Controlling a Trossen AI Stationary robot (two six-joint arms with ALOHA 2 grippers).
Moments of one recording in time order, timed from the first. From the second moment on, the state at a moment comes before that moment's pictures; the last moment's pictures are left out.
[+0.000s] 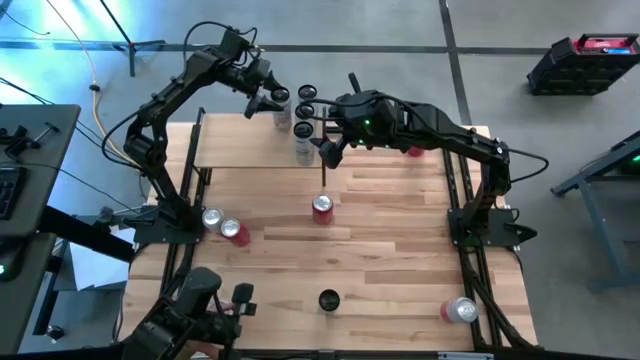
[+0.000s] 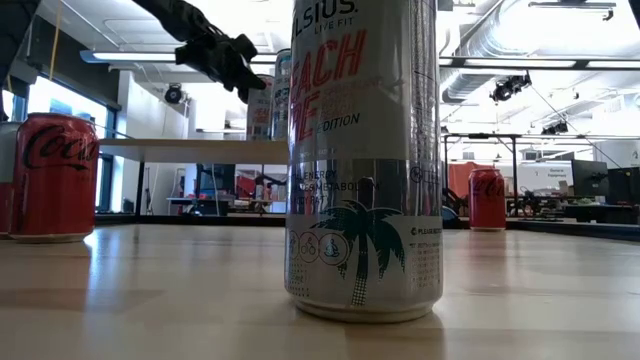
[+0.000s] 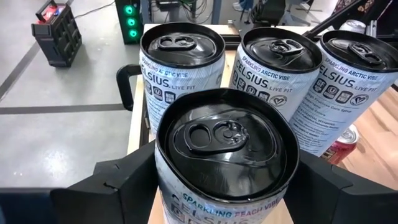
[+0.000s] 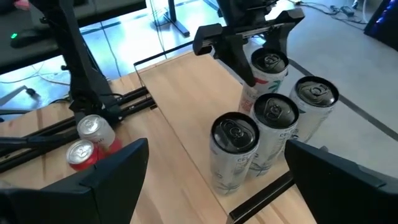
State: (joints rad) left arm 1.06 1.76 1.69 -0.90 0.97 0.86; right arm -0.12 1.80 2.23 -0.98 0.31 0.25
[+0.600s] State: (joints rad) left arm 1.06 1.76 1.69 -0.87 0.91 0.76; right arm -0.12 1.80 2.23 -1.01 0.28 0.26
